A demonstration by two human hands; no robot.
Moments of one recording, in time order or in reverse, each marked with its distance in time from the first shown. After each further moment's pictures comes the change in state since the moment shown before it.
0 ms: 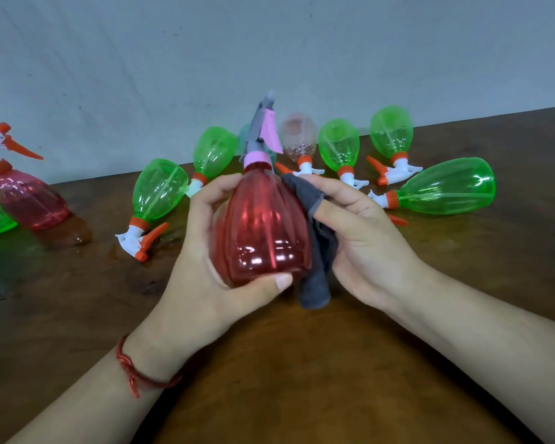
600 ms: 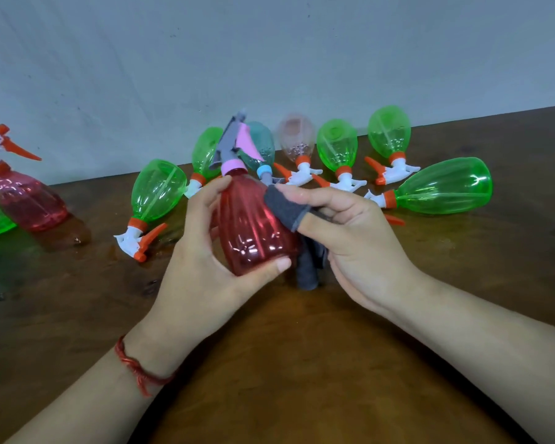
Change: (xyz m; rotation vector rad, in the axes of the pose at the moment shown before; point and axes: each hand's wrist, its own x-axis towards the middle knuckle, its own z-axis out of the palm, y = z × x) left_hand 0.005 -0.013 -0.002 0.209 0.074 0.013; right_hand -0.004 0.006 0.002 -0.203 -0.011 -0.144
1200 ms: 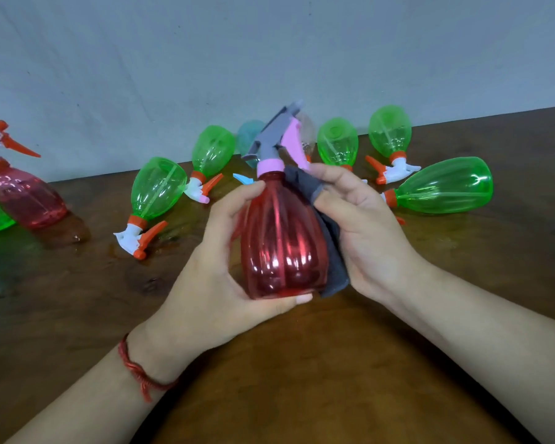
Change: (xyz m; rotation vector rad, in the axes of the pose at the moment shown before) left_hand -0.006 0.010 0.005 0.048 -0.155 0.153; right_hand 0.011 -0.008 -0.001 0.081 0.049 0.065
